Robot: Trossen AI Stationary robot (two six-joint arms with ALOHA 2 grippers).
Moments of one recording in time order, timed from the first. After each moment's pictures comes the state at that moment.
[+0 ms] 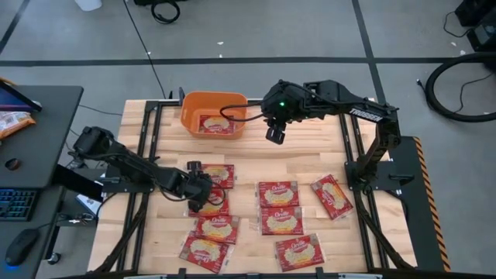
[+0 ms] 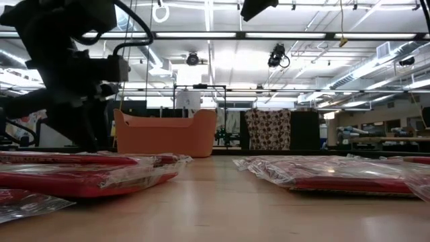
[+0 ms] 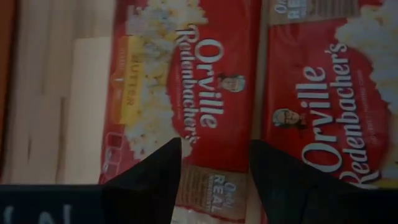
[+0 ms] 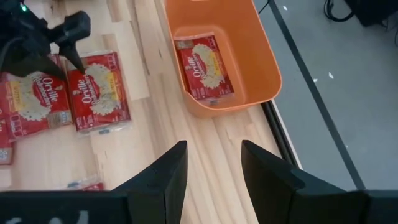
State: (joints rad) left arm -0.37 1.47 0.68 -0.49 -0.44 -0.31; right arm -0.12 1.72 2.09 -1.27 0.27 0.05
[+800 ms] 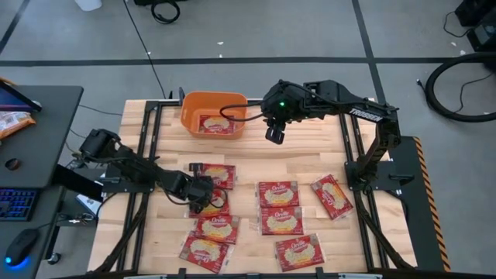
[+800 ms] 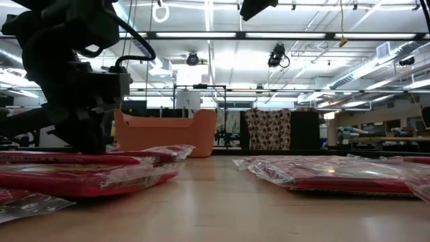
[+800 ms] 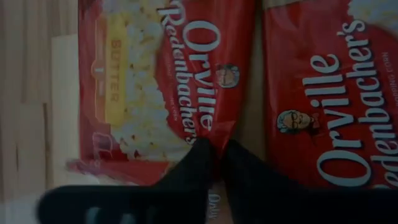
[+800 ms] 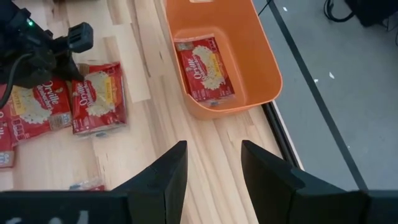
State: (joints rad) left arm -0.37 1.57 0.68 -0.48 -0.43 -0.30; right arm -0.12 1.72 2.09 -1.27 0.27 0.05
